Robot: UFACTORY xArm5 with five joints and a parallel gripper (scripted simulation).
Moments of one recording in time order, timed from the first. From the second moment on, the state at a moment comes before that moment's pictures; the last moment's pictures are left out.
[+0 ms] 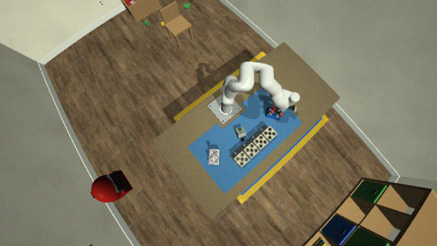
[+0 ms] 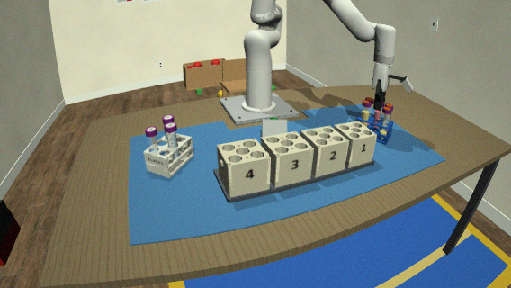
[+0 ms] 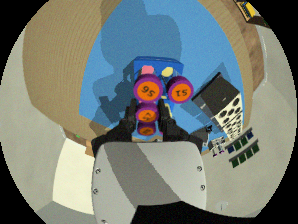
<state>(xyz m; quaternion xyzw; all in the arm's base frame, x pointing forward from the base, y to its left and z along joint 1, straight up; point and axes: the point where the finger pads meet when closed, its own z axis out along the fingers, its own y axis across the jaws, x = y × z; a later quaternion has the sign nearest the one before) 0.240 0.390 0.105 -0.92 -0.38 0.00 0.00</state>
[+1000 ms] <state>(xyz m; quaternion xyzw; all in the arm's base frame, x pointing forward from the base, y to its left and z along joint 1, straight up) 0.240 0.390 0.105 -0.92 -0.38 0.00 0.00</state>
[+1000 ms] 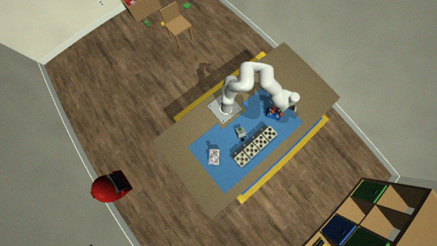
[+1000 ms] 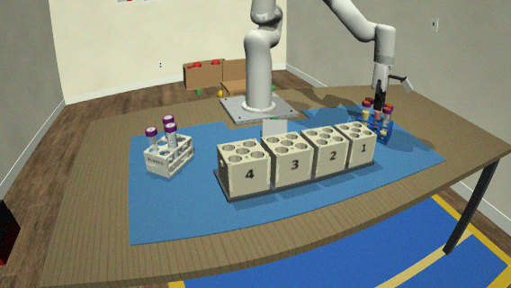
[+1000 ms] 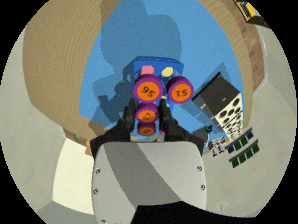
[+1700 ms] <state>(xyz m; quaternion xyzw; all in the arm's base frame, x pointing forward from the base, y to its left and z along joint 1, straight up) 0.240 0.390 0.136 -0.92 -0.38 0.00 0.00</state>
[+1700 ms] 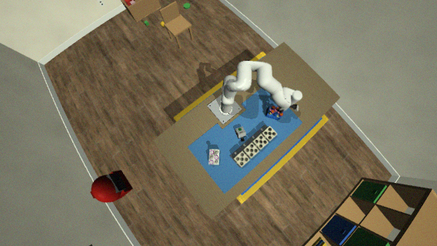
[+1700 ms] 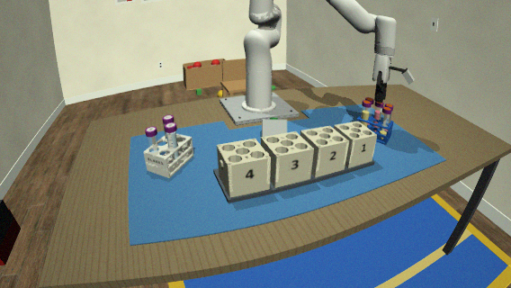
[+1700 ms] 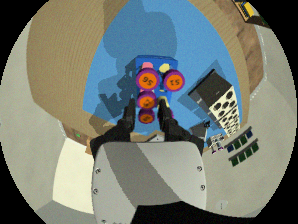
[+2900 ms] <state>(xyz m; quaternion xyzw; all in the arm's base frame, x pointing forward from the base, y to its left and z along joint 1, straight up) 0.240 0.390 0.198 -0.92 -0.38 0.00 0.00</state>
